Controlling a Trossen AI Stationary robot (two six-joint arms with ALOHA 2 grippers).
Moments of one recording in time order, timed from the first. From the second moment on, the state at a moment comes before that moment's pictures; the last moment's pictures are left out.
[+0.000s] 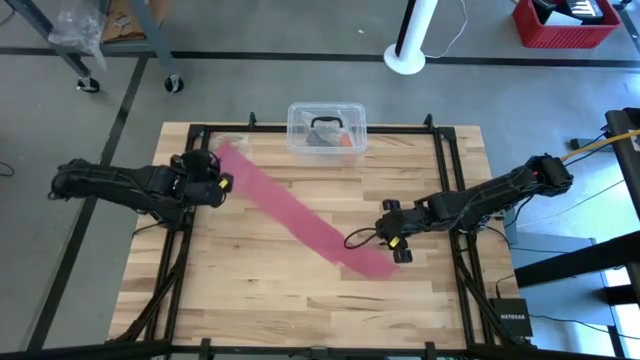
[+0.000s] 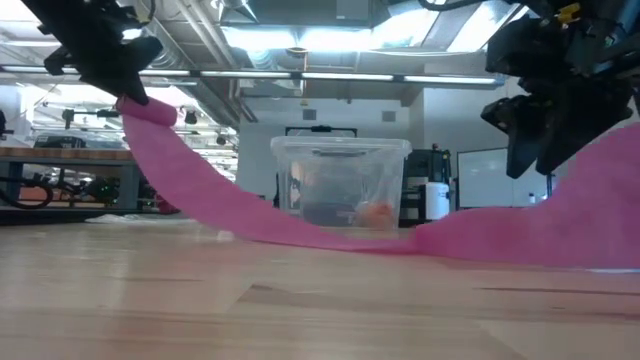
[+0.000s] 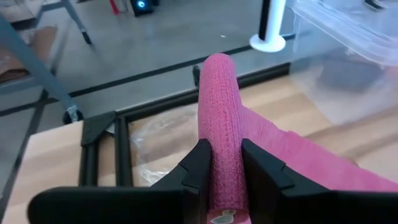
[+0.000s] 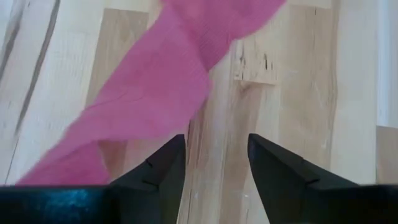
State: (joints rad) left arm -0.09 0.78 0.73 -1.14 -1.06 -1.09; right arm 0.25 1.22 0.68 -0.50 0.03 0.10
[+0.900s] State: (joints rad) left arm -0.47 1.00 1.02 -0.19 -0.85 0.07; right arm 0.25 0.91 0.82 -0.61 0.07 0.13
